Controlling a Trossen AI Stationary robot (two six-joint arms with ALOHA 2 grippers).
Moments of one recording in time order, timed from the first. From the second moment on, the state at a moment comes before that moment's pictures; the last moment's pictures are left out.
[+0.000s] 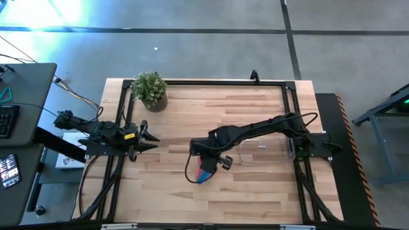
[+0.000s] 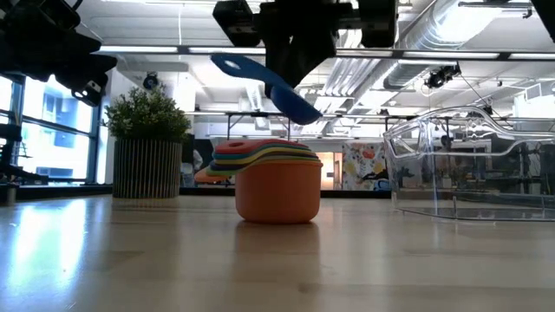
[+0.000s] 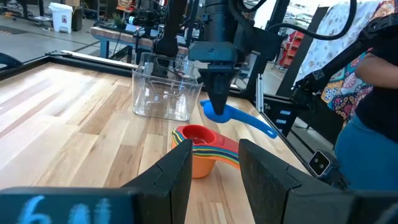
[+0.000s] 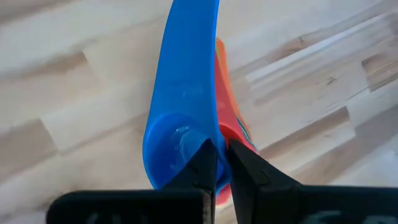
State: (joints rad) left arm -0.33 0.01 0.06 -0.10 -0.19 -0.23; right arm 0.19 2.09 1.88 -1.02 -0.14 -0.97
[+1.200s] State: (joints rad) left arm -0.33 0.01 0.06 -0.10 -0.19 -0.23; right arm 0.12 2.14 1.88 -1.01 -0.23 -1.05
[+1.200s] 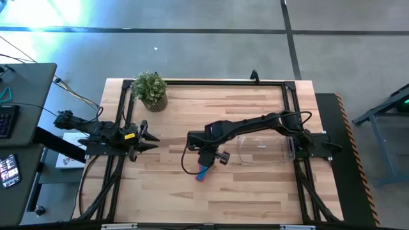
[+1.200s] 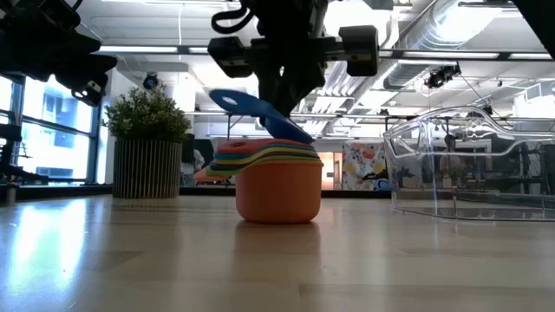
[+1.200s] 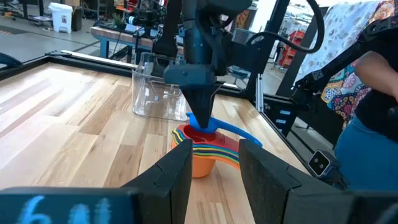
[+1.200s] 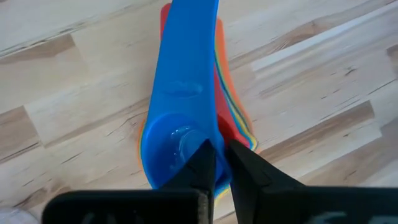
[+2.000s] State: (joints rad) left arm -0.33 0.01 0.06 -0.10 -0.19 -0.23; right arm 0.11 2.14 1.88 -0.98 -0.22 -0.96
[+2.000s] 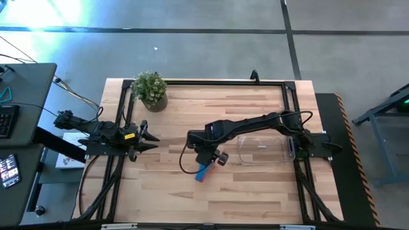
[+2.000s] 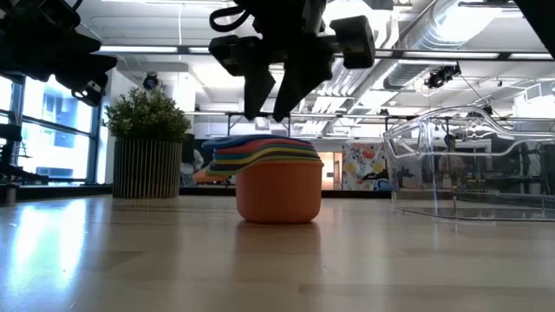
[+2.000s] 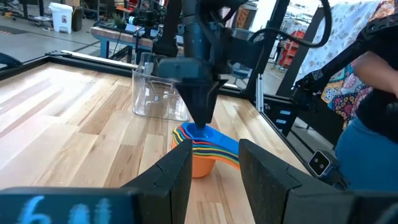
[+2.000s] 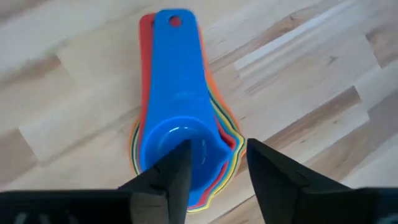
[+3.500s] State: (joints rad) left arm -0.33 0.01 0.06 -0.10 -0.19 -0.23; right arm 0.32 1.88 1.88 -0.50 0.35 0.56
